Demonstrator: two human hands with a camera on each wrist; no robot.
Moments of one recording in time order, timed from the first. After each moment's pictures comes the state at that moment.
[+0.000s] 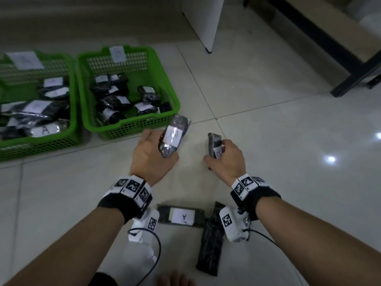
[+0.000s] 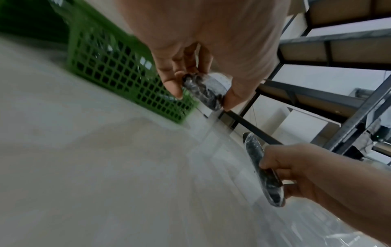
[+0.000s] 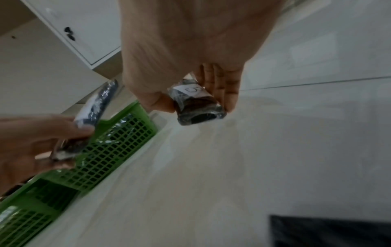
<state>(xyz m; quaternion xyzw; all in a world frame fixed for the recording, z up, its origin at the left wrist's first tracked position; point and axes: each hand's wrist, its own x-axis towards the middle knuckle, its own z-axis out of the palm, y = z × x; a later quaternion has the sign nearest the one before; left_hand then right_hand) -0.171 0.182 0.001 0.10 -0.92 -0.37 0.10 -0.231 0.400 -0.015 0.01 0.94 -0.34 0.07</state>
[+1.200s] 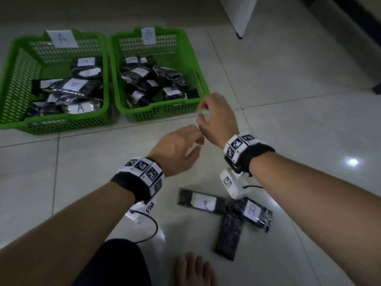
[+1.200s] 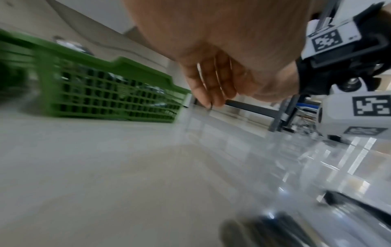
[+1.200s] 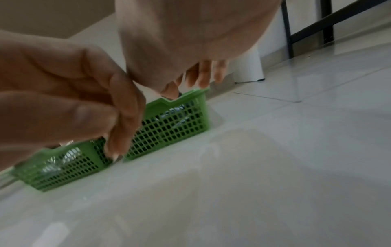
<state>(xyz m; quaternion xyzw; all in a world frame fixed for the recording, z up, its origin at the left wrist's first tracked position) -0.151 0.157 0.017 -0.15 -0.94 -0.30 0.06 -0.268 0.294 0.017 -0.28 0.92 -0.28 -0.06</state>
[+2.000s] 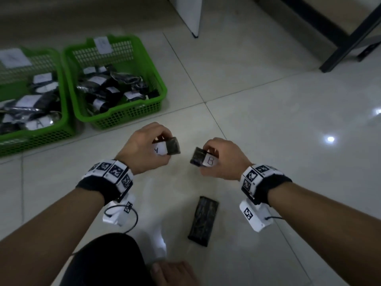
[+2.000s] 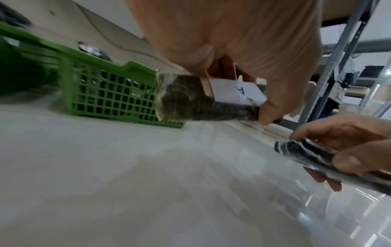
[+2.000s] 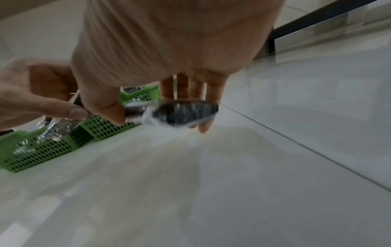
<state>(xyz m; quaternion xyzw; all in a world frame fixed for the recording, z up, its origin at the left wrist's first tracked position) -0.149 0.176 0.028 -0.13 -0.92 -0.36 0.04 -0.192 0.445 0.010 -0.24 0.93 -0.25 0.15</state>
